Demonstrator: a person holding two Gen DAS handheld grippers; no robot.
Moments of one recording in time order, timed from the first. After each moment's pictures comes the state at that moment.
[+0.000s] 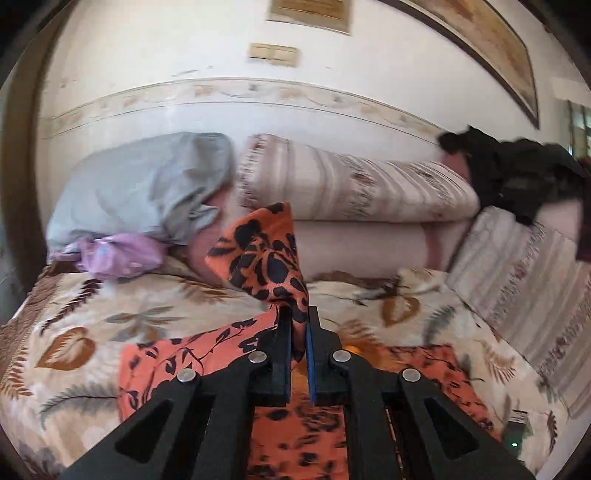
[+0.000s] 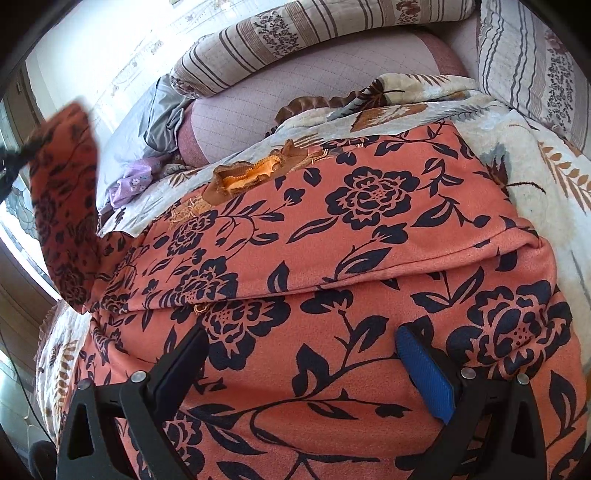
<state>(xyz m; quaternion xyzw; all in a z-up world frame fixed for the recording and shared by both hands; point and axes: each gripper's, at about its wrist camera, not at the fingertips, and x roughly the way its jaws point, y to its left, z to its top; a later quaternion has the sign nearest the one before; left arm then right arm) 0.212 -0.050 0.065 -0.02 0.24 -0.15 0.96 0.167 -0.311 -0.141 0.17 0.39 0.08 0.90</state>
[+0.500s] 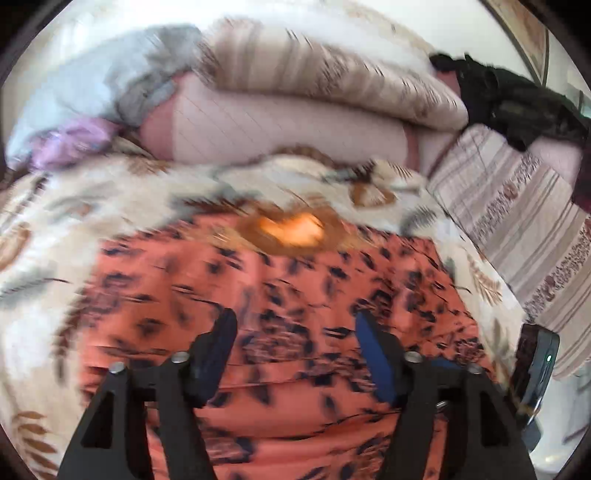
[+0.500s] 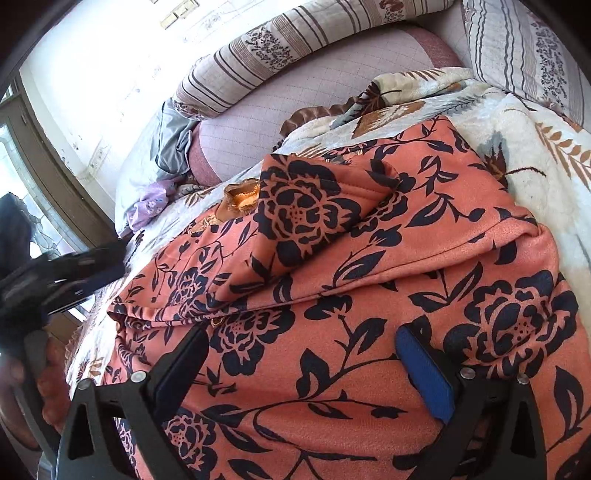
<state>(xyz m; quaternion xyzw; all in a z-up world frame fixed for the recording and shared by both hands) 0.185 -0.051 -0.035 -0.03 0.37 -0.16 0.92 0.164 -0.326 -0.142 0.23 0.37 0.11 0.89</state>
